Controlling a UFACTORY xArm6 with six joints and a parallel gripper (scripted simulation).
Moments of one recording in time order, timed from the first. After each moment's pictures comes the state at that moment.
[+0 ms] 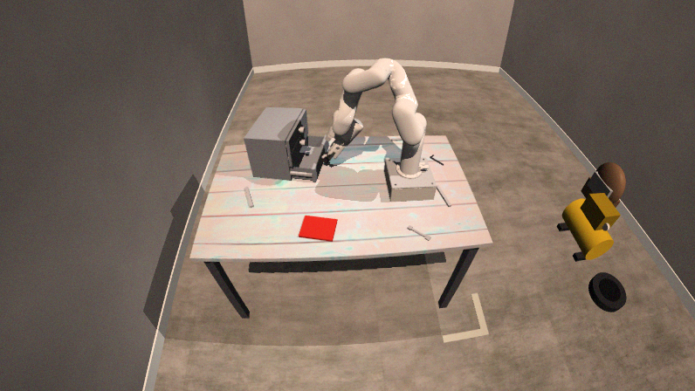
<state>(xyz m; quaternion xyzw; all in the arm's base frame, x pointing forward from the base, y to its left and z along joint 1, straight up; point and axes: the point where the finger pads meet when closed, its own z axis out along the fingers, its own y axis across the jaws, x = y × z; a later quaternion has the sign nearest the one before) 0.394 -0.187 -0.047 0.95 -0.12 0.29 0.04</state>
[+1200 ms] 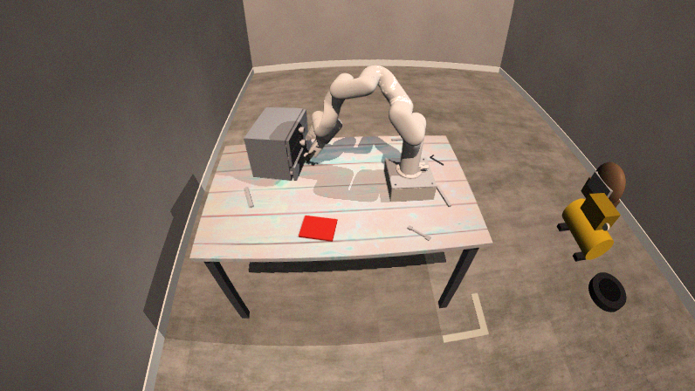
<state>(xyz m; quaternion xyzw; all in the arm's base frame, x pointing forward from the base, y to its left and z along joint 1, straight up) 0.492 -0.212 -0.048 0.95 -0.12 0.29 0.04</state>
